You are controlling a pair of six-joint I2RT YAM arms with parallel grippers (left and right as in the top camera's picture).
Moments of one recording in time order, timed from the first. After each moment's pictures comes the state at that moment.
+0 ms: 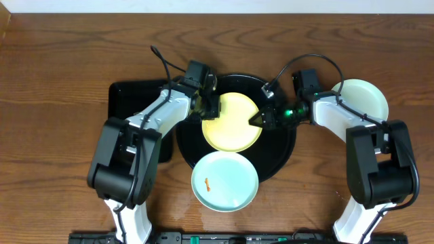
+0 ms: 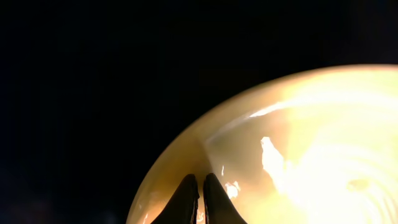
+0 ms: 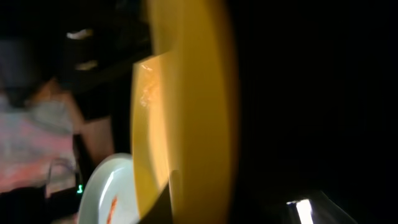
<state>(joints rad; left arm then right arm) -0.36 1.97 1.23 -0.49 0.30 -0.33 0.21 1.94 1.09 -0.42 -0.89 0.08</state>
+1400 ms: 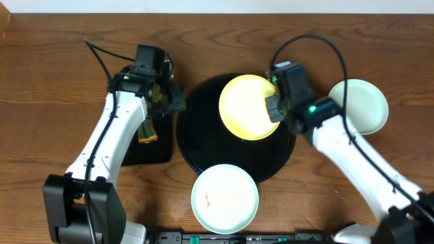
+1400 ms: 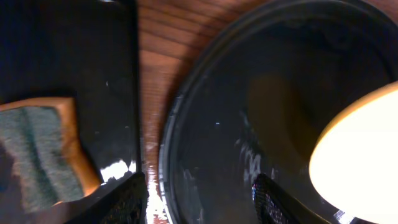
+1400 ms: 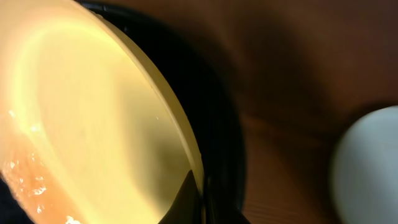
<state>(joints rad) -0.15 1.64 1.29 -0.87 0.17 -0.30 0.47 1.53 1.14 -0.59 0.23 0.11</state>
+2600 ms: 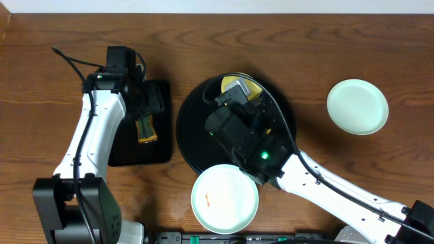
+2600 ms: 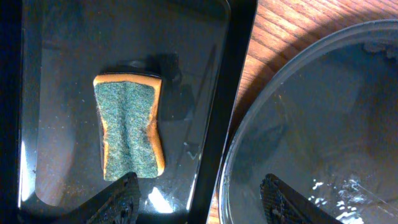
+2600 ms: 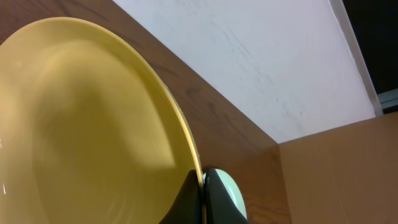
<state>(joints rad) 0.01 1.64 1.29 -0.94 0.14 -0.30 0.94 1.50 1.15 -0.47 1.08 -0.12</state>
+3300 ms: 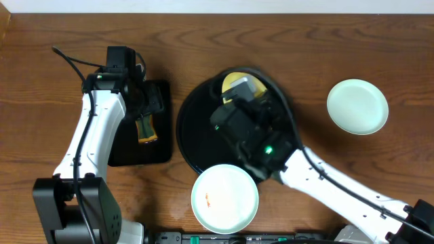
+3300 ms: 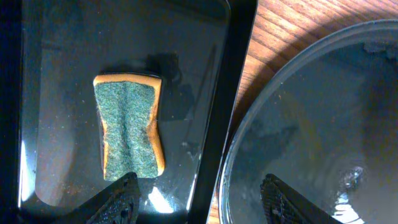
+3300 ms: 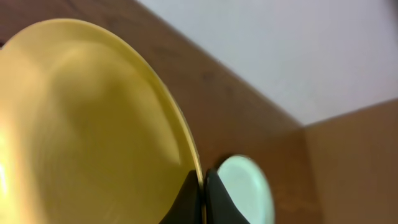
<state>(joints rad) 0.01 1.64 1.29 -0.94 0.14 -0.30 0.86 1.50 1.15 -0.52 0.97 0.00</state>
